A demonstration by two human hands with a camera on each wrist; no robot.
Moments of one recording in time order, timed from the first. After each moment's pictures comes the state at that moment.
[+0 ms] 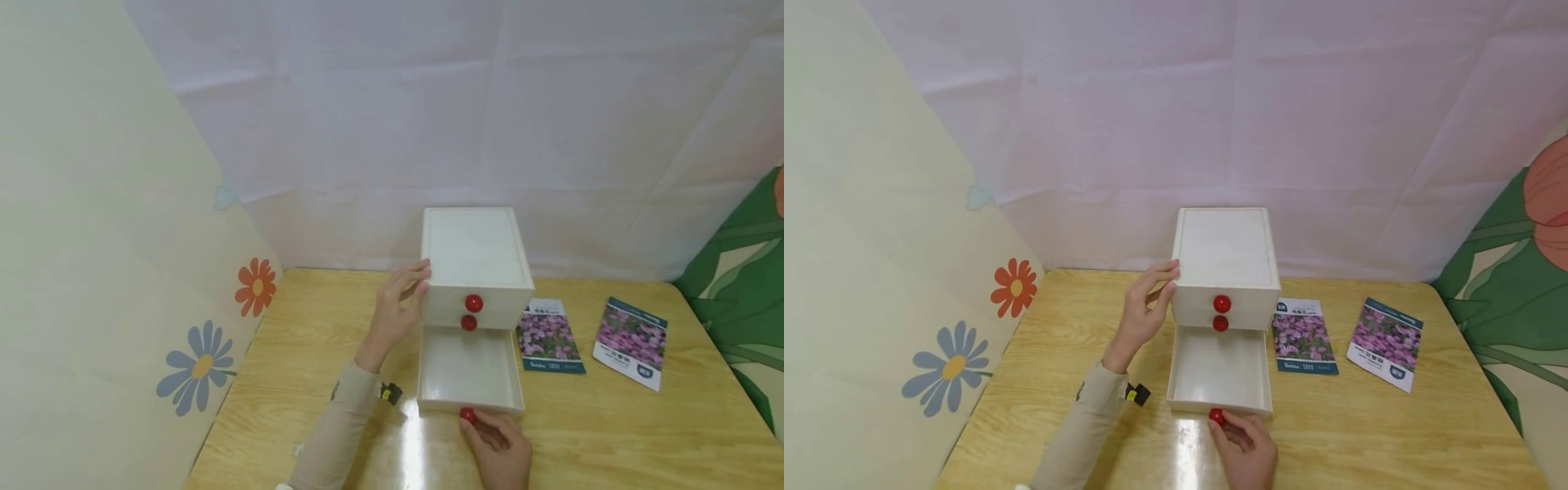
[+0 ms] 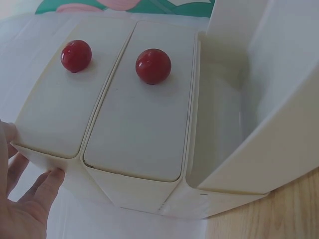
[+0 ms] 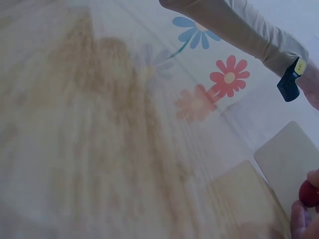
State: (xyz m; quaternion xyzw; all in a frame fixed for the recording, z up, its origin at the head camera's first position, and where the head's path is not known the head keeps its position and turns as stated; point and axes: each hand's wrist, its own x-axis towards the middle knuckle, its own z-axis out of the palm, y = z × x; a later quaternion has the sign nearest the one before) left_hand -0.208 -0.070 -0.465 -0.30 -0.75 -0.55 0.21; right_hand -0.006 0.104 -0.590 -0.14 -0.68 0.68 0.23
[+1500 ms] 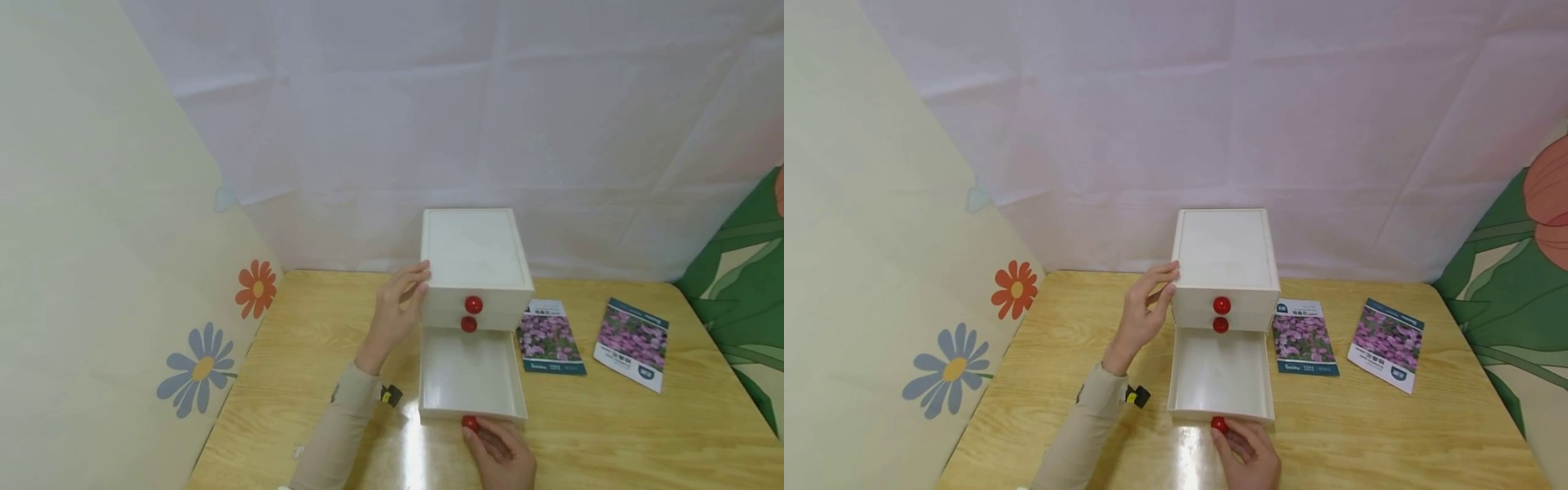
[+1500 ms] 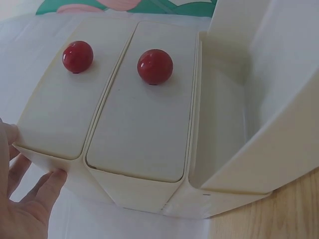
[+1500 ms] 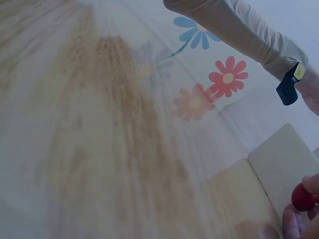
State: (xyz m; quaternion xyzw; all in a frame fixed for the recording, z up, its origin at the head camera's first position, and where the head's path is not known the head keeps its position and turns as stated) left_hand -0.206 -0.071 -0.464 -0.30 -0.75 -0.55 0.20; right_hand 0.004 0.104 -0.585 -0.21 -0.71 0.65 0.18
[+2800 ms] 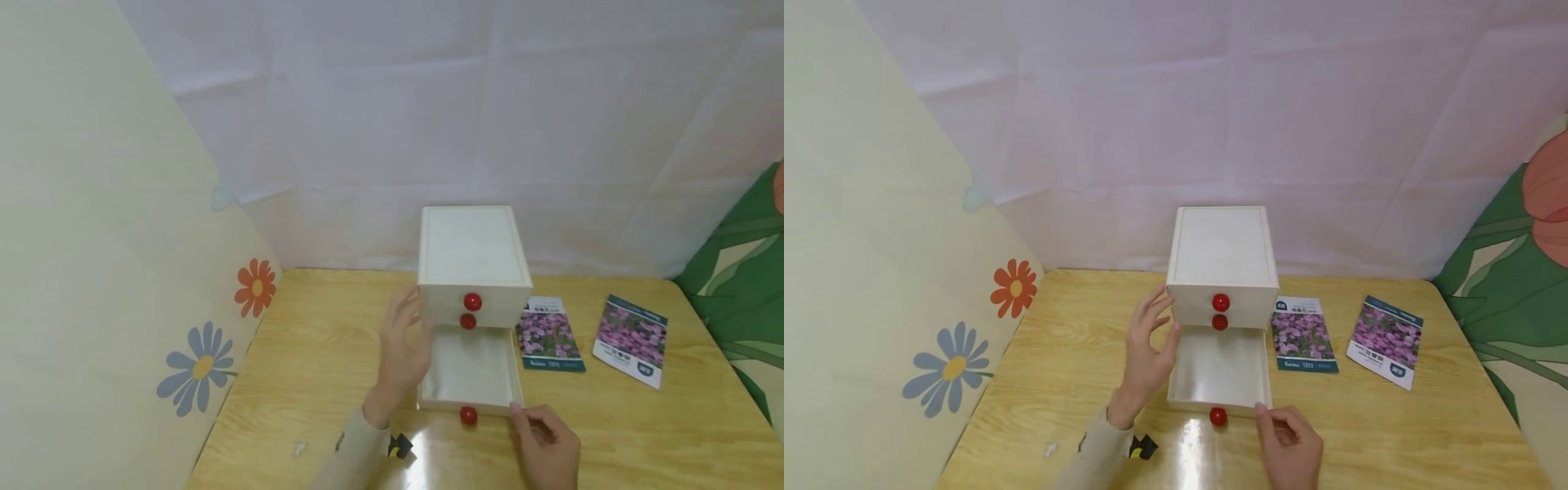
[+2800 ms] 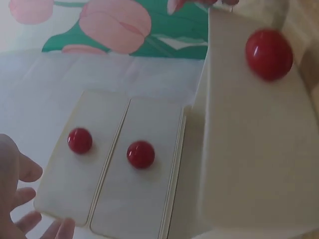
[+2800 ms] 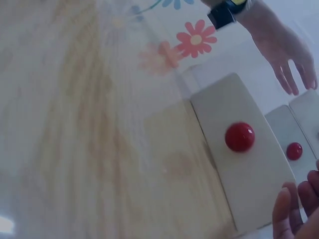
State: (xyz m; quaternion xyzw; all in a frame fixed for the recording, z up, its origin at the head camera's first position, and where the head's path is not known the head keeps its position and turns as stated) left_hand -0.144 -0.045 -0.480 -0.26 -0.75 -0.52 0.33; right_hand -0.013 0.170 -0.558 -0.20 -0.78 0.57 0.20
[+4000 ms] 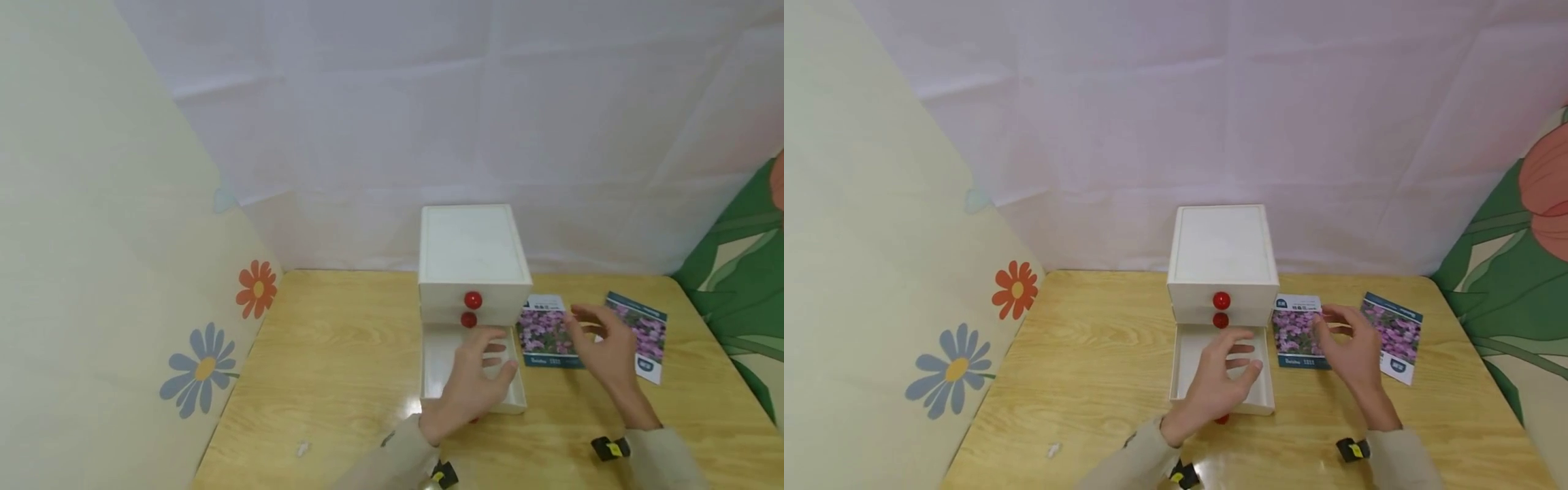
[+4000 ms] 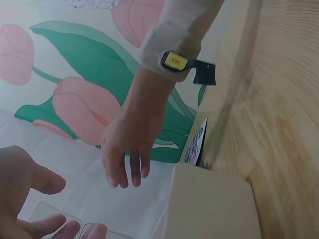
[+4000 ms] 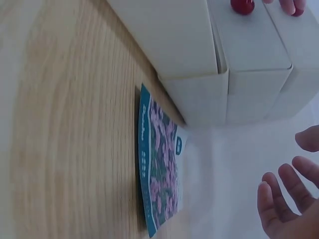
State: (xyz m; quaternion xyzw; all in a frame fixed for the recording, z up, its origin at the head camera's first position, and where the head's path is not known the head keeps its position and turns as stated) left_hand -0.100 0.044 -0.493 -0.23 -0.76 -0.61 -0.02; right_hand -0.134 0.299 -0.520 0.03 -0.83 0.46 0.31
